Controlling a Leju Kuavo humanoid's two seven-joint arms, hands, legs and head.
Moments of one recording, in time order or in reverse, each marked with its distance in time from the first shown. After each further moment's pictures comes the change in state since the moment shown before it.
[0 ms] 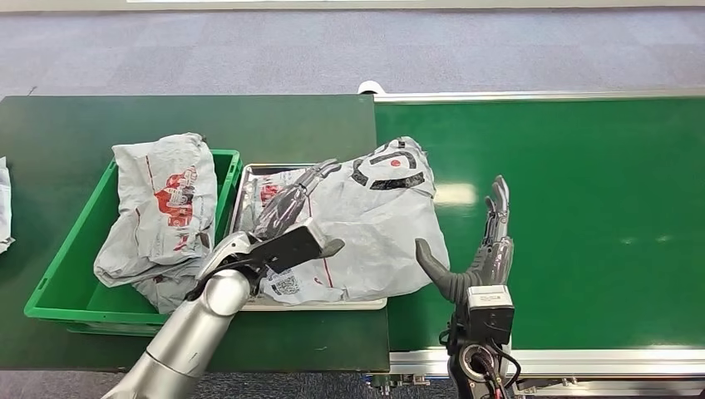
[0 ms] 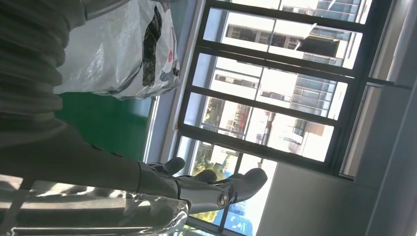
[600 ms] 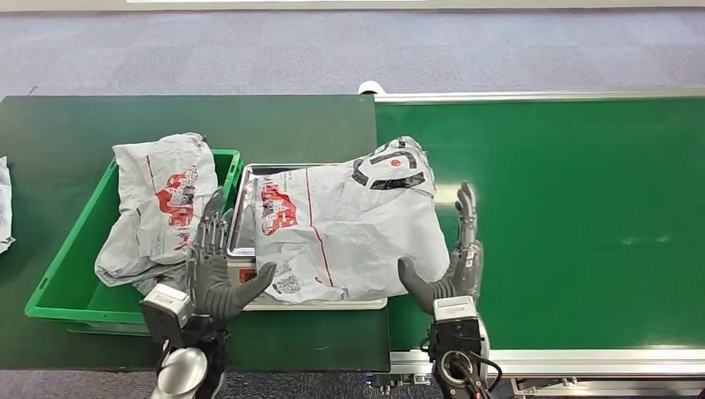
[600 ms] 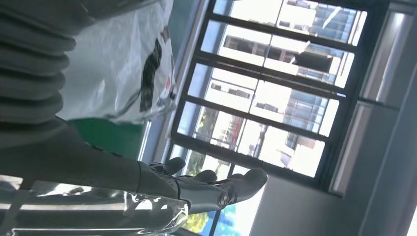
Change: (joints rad) left arm 0.432 -0.070 0.173 -0.292 0.461 0.220 -0.323; right arm 0.012 0.002 0.090 0.031 0.030 -0.050 -0.029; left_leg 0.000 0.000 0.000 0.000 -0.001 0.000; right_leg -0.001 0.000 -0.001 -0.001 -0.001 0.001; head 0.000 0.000
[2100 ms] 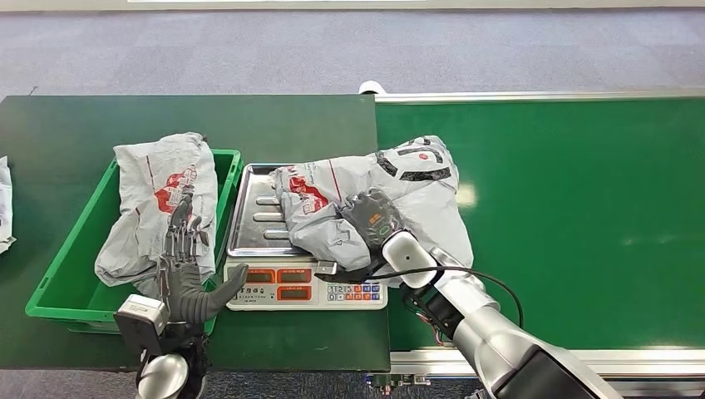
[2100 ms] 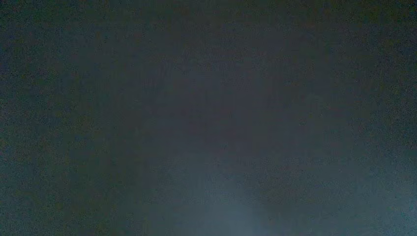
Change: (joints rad) left arm 0.058 0.034 0.089 -0.015 0.038 0.057 -0.056; right arm -0.720 -0.053 0.566 0.959 1.196 -0.035 0.702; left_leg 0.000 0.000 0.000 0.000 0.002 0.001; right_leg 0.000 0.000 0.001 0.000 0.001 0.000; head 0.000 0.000
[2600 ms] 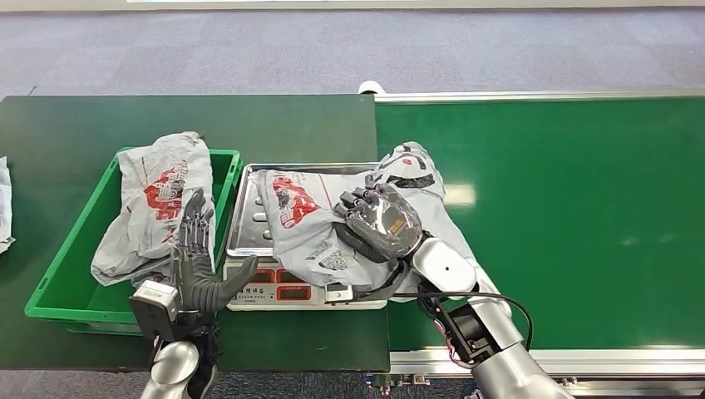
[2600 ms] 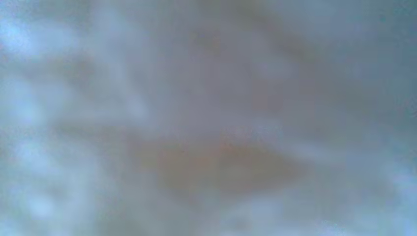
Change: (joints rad) left arm -0.066 0.002 -0.030 0.080 0.028 0.008 -0.007; right arm 0.225 -0.060 -0.322 -0.505 -0.059 -0.078 -0.487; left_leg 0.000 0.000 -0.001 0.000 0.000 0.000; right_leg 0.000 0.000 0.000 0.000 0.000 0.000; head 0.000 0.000
